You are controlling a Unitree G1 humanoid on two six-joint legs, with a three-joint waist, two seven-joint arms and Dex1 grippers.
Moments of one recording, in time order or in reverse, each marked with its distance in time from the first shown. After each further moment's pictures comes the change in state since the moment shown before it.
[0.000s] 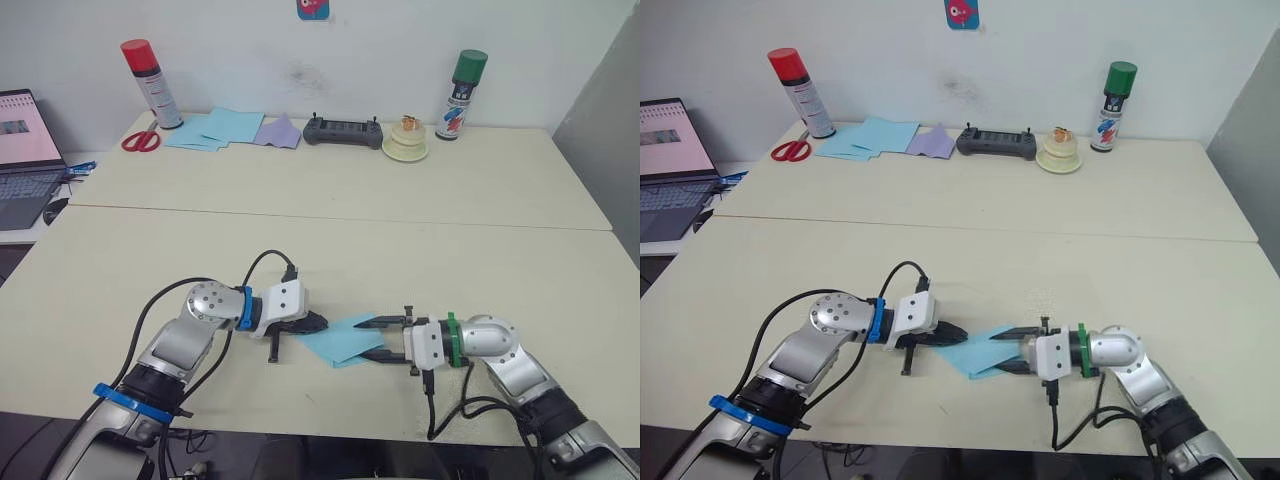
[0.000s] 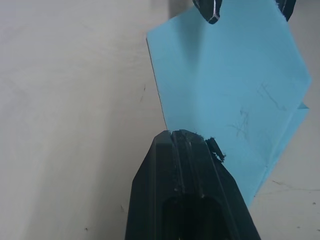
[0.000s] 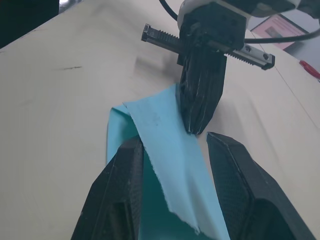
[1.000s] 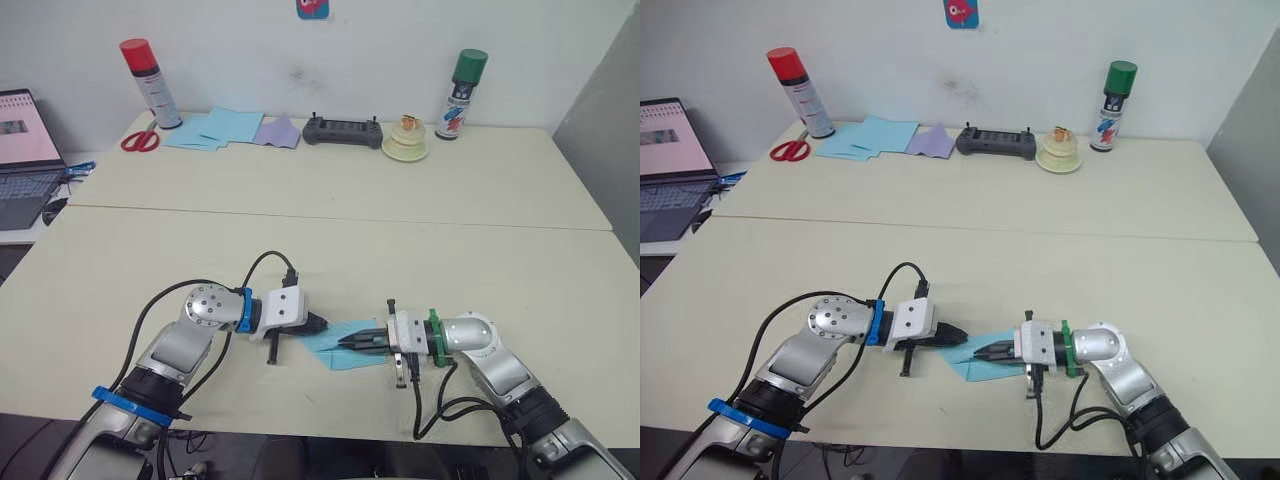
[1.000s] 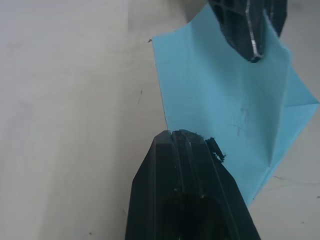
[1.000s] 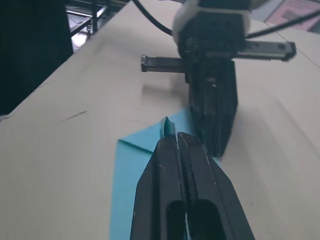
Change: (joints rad) left arm 0.015 0.004 0.002 0.025 0.037 -0.155 -0.012; right arm 0.004 0.056 0.022 -0.084 0.149 0.353 0.039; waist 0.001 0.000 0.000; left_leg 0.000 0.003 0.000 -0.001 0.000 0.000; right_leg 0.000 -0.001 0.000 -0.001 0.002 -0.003
